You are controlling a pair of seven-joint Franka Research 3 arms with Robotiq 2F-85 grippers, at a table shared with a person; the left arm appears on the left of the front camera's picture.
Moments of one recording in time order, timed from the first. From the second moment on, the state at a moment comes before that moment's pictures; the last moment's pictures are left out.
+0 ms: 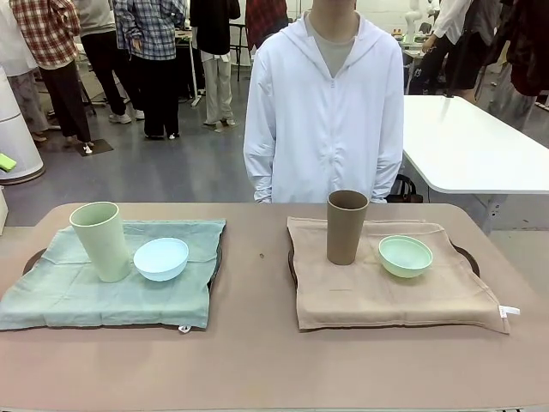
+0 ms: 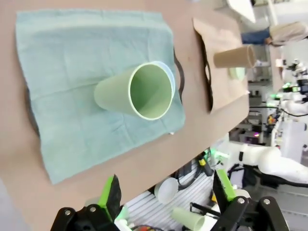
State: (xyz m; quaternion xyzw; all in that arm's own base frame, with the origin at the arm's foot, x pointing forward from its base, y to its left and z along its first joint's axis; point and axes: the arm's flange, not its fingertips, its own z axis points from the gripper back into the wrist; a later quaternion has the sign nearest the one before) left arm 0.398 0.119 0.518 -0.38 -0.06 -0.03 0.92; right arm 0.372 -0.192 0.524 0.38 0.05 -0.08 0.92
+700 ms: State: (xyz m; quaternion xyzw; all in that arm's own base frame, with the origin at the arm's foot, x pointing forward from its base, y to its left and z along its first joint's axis) left arm 0.357 0.235 0.470 -0.53 -0.04 0.01 0.85; right arm 0.283 -0.279 0.455 0.59 0.14 -0.12 0.79
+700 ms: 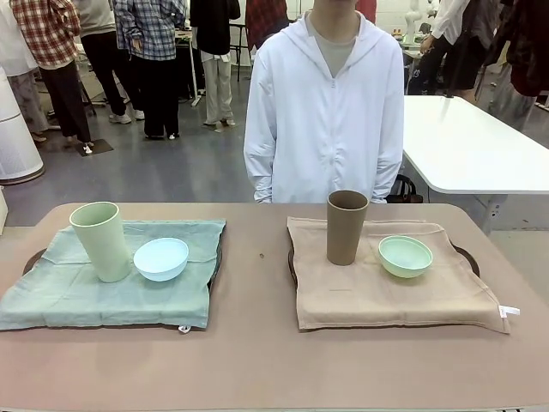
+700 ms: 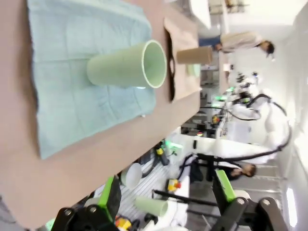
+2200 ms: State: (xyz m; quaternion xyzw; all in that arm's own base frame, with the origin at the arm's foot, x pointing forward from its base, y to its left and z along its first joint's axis) left arm 0.357 0.245 0.464 -0.56 -0.07 0.02 0.82; right arm 0.290 -0.276 0.458 0.63 0.09 -0.12 0.76
